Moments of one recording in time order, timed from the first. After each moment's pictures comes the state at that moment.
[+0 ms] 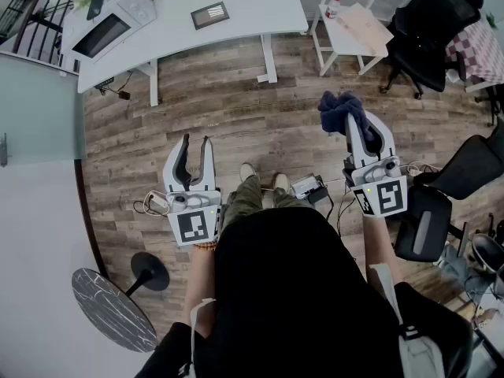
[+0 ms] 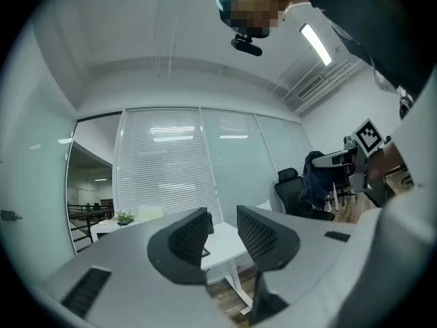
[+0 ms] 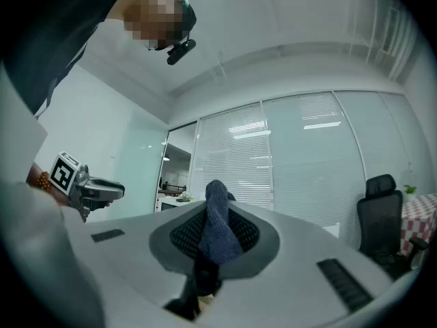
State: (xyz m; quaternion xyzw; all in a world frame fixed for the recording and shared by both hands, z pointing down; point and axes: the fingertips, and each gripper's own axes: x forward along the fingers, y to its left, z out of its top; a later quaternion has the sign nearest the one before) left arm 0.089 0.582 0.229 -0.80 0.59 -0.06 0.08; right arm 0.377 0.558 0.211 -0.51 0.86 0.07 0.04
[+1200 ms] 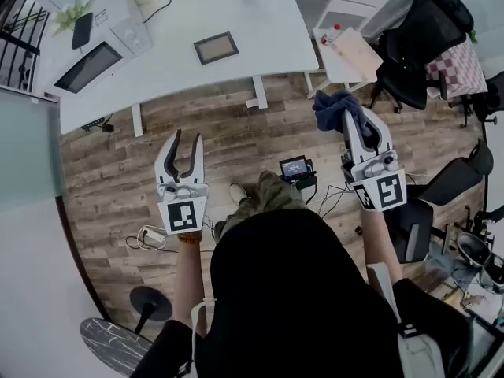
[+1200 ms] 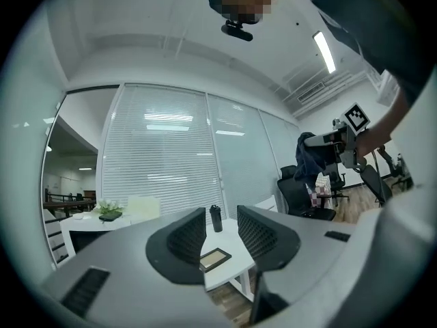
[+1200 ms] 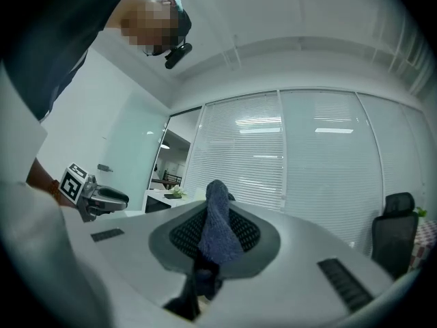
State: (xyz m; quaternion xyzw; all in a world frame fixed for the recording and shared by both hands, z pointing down) left arm -0.044 0.366 0.270 -0.84 0.54 -0.06 0.06; right arm 0.254 0.369 0.180 -0.51 0.85 0.10 -0.01
